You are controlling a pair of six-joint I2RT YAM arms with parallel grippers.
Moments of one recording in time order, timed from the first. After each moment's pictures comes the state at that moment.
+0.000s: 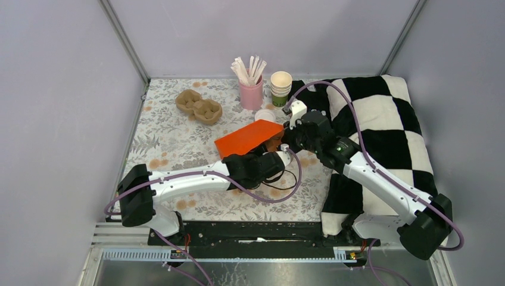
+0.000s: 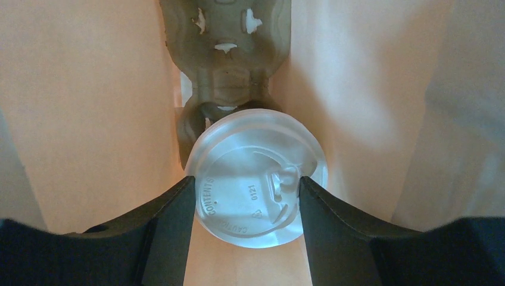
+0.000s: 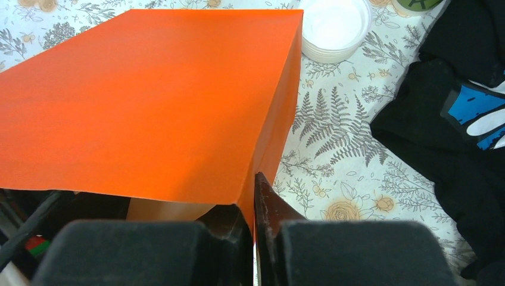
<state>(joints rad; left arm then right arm) -1.20 1.51 1.17 -0.69 -0.69 0.15 0.69 1.18 0.99 -0.36 -0.02 0.12</state>
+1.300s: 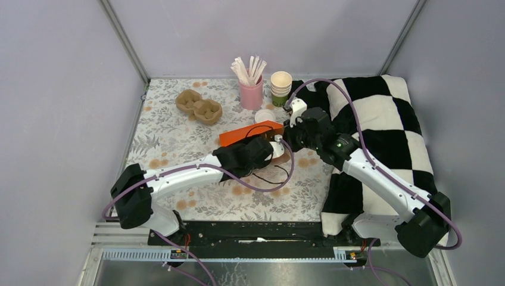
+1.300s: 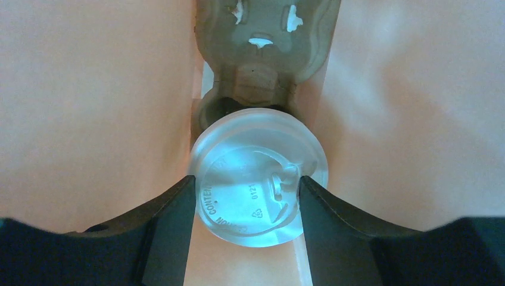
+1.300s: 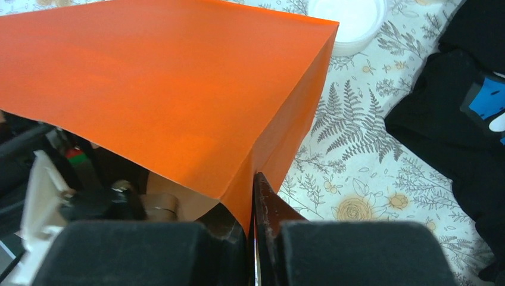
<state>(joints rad) -1.05 1.47 1.09 -0.51 -0.58 0.36 0.67 1.21 1.05 -0.42 -0.07 0.15</state>
